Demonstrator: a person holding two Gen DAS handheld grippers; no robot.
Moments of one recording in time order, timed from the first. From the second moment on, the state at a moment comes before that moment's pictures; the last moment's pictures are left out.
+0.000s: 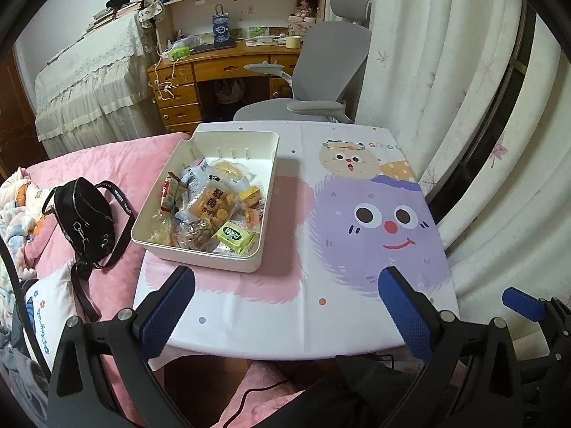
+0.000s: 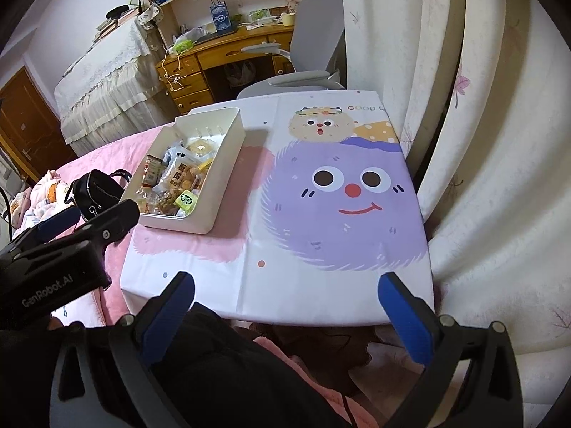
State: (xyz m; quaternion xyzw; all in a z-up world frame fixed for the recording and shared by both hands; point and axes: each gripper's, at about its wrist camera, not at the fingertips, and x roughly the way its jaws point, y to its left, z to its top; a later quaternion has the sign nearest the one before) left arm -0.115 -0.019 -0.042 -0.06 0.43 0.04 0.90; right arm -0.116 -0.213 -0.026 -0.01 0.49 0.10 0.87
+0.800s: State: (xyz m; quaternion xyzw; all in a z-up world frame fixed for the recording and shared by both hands) left arm -0.114 -0.020 -0.041 -0.05 0.43 0.04 0.90; right arm -0.113 -0.217 -0.026 0.00 0.49 0.10 0.87
